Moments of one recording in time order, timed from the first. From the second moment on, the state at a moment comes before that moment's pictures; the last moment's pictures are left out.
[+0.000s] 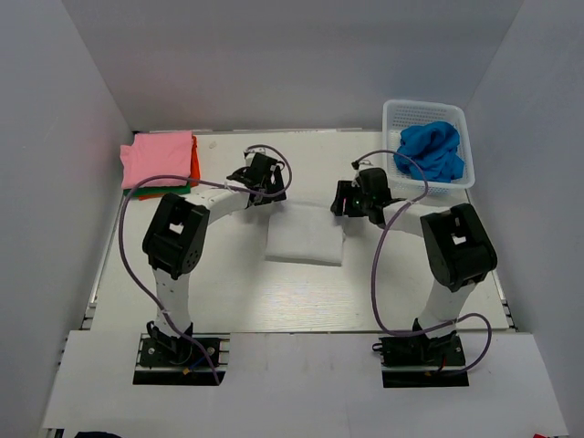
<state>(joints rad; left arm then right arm) -0.50 2.00 1.37 -0.25 -0.30 -0.55 0.37 1.81 0.95 0.15 -0.14 0.30</state>
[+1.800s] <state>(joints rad) -0.48 1.95 1.56 -0.48 -0.56 -0.05 0.38 1.15 0.67 -0.04 -0.02 0.33</state>
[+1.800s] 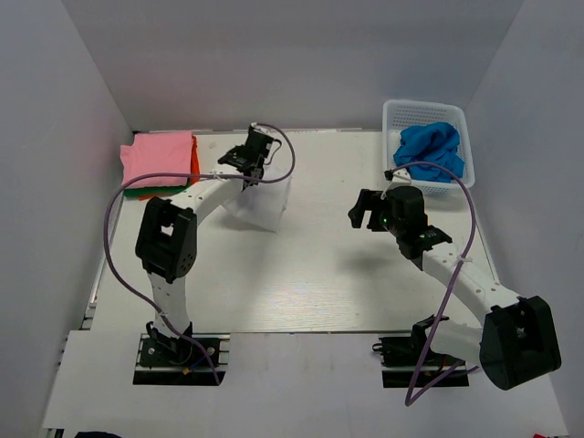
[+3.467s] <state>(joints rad) 0.15 2.26 2.05 -0.40 -0.50 0.25 0.38 1.36 0.88 -0.10 -0.12 0.31</state>
